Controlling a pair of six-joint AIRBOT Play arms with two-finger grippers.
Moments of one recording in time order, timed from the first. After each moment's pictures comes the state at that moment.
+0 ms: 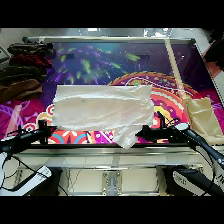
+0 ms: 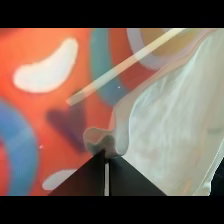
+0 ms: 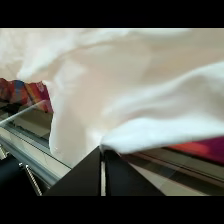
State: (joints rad) left arm 0.73 -1.11 0.30 0.50 -0.86 -1.30; right arm 0.00 -1.09 0.34 -0.47 0.97 1.16
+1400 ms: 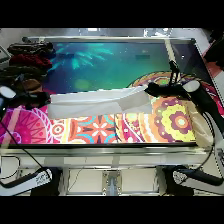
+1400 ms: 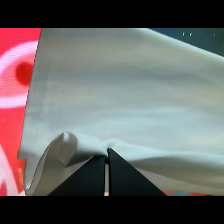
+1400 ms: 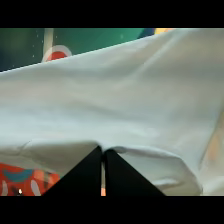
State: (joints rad) left arm 0.26 -1.31 1.08 1.20 -0.97 -1.47; right arm 0.01 -1.35 1.12 -0.83 0.84 1.30
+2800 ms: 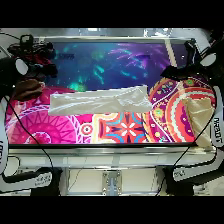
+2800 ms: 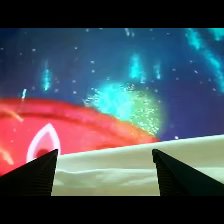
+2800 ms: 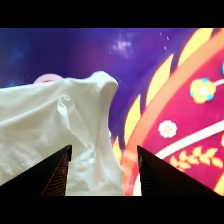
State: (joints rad) left arm -0.04 -1.37 1.44 1.54 -0.90 -1.52; right arm -0.25 -1.62 1.58 -1.03 1.19 1.32
